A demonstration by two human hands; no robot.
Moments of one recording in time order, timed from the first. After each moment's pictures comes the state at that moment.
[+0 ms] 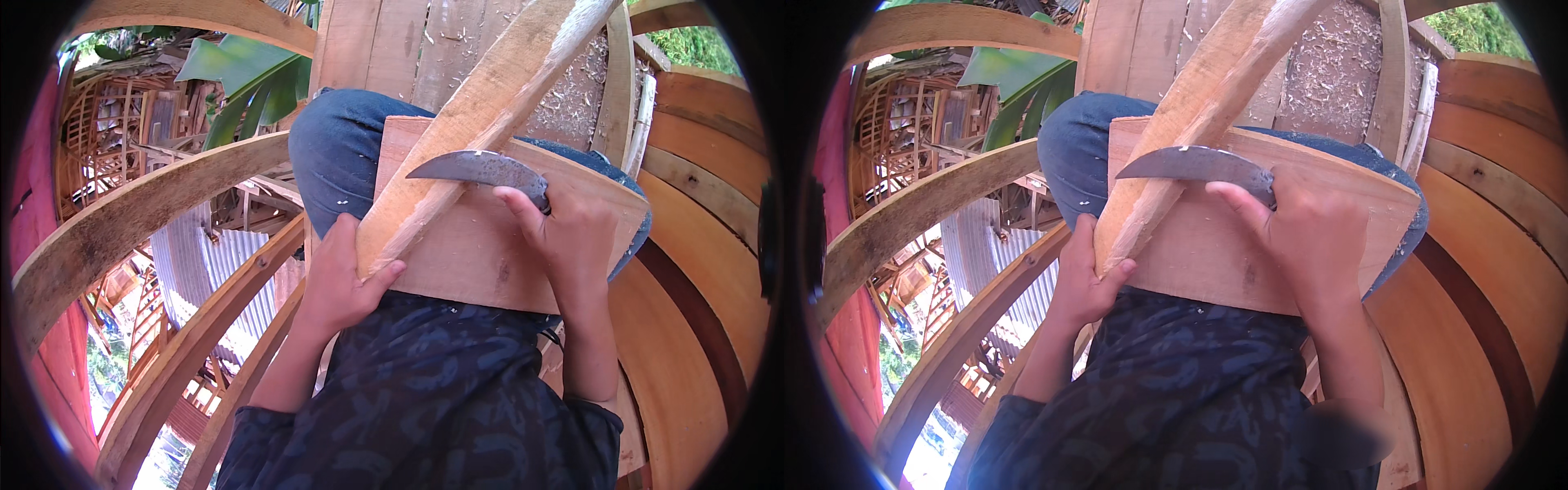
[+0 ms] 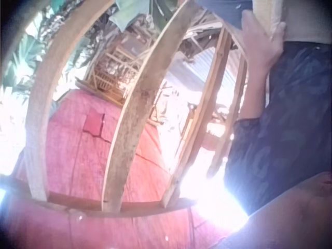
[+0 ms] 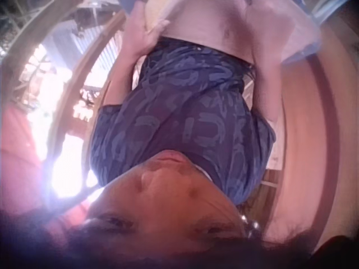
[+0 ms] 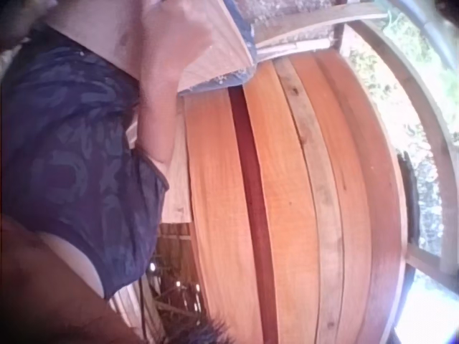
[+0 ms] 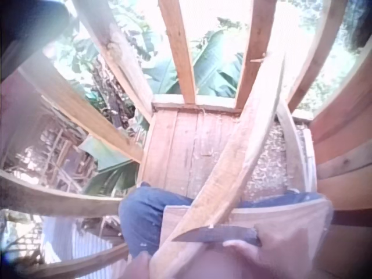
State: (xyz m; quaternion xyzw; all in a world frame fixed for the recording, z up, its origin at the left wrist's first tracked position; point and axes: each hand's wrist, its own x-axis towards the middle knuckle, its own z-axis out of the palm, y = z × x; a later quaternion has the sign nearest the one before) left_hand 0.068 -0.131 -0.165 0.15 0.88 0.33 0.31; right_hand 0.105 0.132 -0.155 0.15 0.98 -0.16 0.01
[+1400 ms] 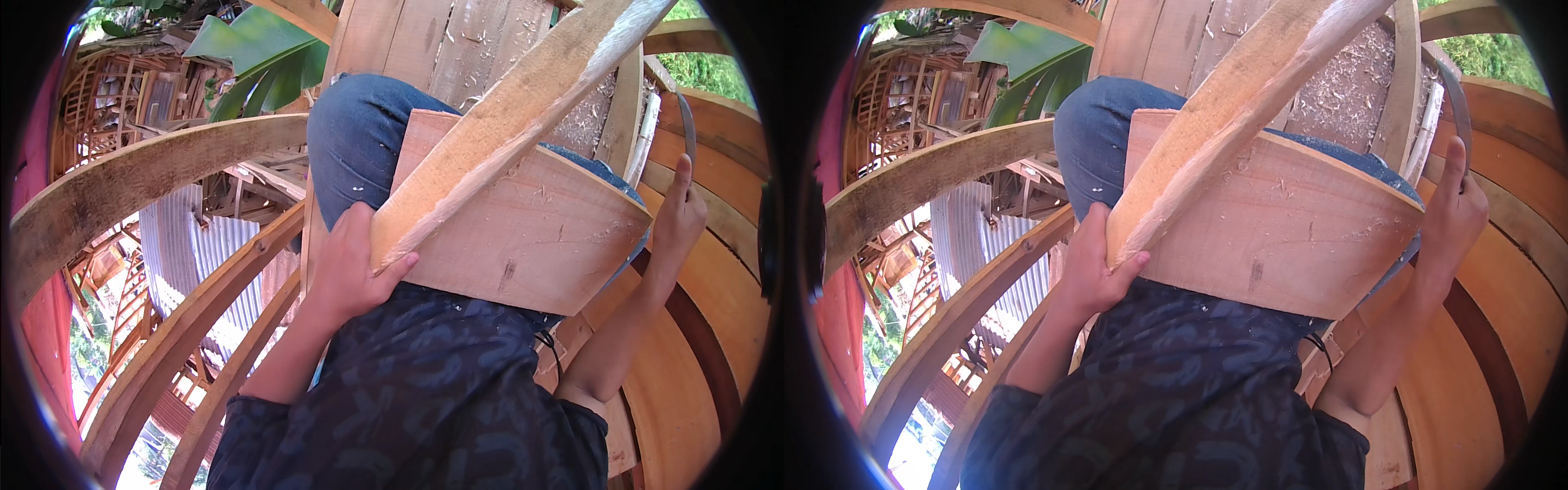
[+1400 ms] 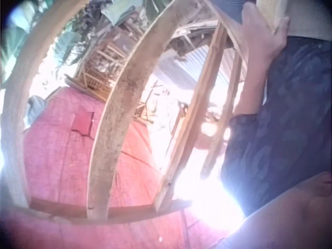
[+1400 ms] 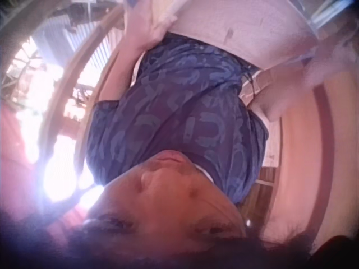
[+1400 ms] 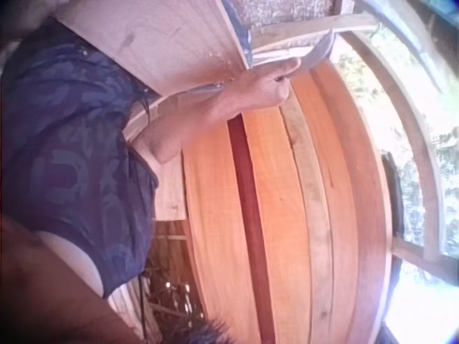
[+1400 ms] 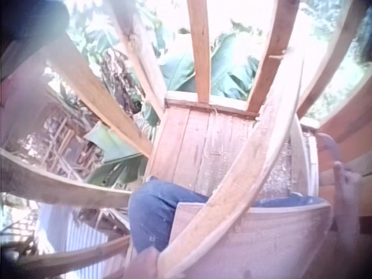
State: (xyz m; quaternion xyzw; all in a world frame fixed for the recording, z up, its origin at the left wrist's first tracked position) left_hand 0.069 -0.132 -0.171 0.18 0.88 0.35 0.28; right_hand 0.111 0.241 -0.150 0.43 0.87 -0.22 -0.14
